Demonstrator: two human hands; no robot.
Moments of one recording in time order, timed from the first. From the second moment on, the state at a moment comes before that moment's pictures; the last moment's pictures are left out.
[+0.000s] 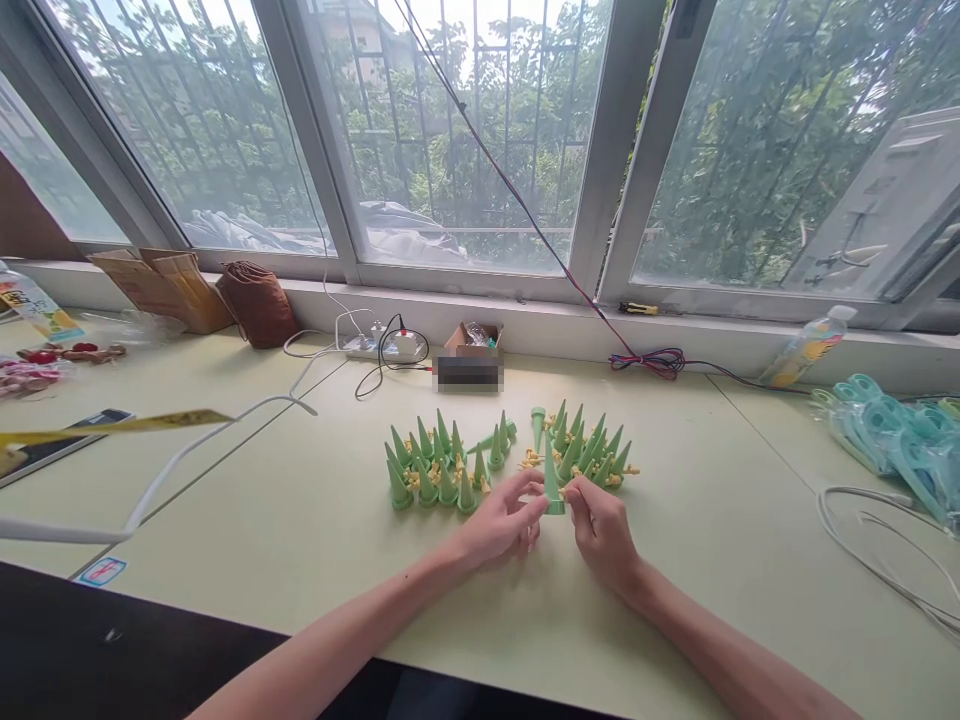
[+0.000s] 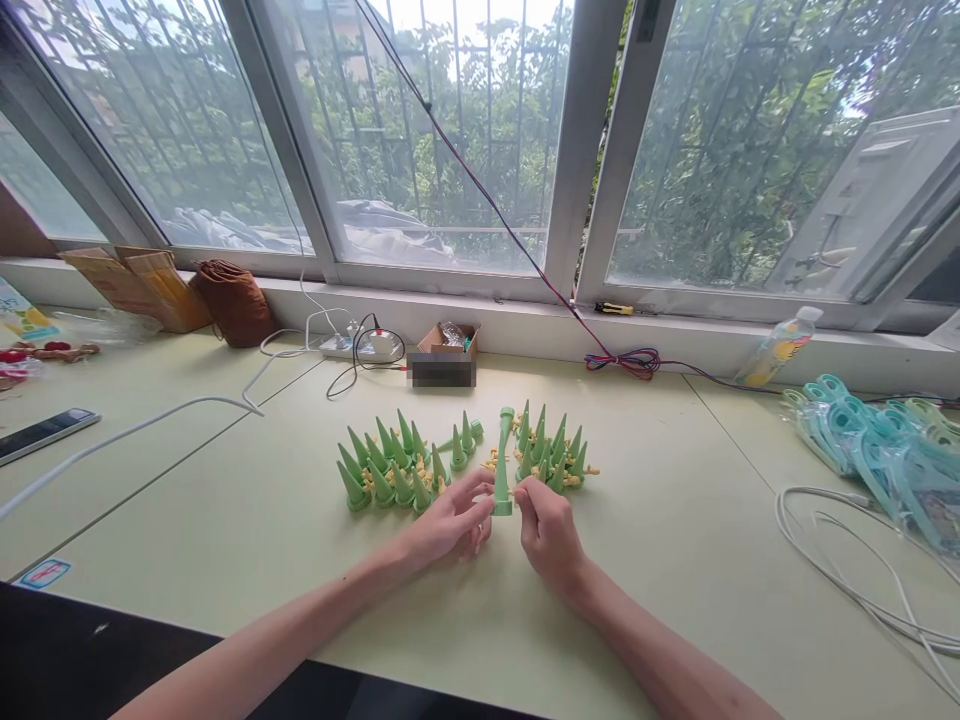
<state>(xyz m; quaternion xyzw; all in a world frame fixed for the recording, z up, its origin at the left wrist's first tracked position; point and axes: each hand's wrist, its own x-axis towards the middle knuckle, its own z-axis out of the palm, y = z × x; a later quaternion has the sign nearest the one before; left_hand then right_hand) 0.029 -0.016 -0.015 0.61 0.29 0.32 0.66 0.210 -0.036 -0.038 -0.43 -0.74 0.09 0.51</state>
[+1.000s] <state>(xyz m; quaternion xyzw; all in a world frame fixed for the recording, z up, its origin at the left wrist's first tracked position) 0.038 -0.013 -0.012 0.53 0.33 0.30 0.72 0.204 -0.037 -0.032 -0.42 -0.73 0.09 0.53</state>
